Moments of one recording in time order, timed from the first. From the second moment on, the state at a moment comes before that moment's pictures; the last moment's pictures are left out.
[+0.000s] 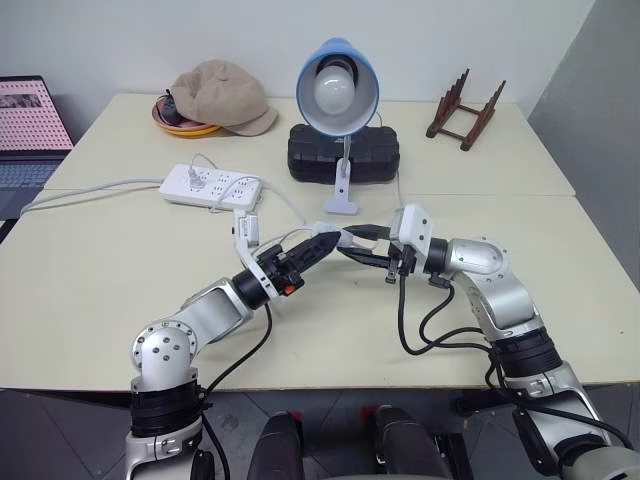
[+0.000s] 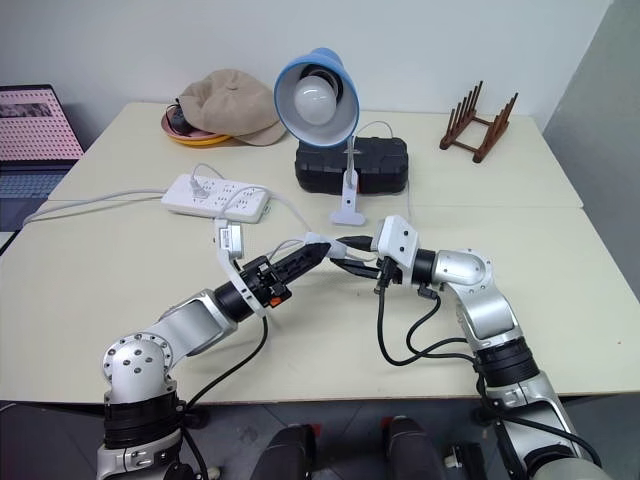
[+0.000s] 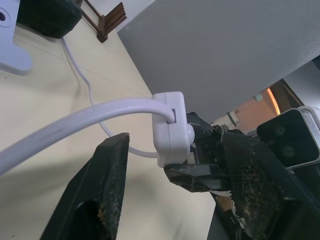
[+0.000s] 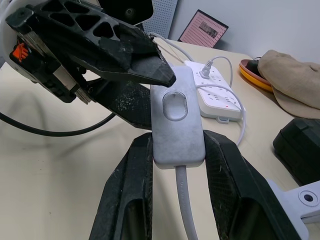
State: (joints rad) left arm -0.31 0.26 0.24 -0.26 -1.28 1.00 -0.23; right arm -0.57 -0.35 0.19 0.04 0.17 0.08 0.99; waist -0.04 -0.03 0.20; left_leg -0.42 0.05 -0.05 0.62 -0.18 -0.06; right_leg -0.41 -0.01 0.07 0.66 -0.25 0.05
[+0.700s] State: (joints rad) left arm -0.32 0.27 0.24 -0.25 -1.29 0.99 -0.23; right arm -0.57 -0.36 0.20 0.04 0.17 0.07 0.98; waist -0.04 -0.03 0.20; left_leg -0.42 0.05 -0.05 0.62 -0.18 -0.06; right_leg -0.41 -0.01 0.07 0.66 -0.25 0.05
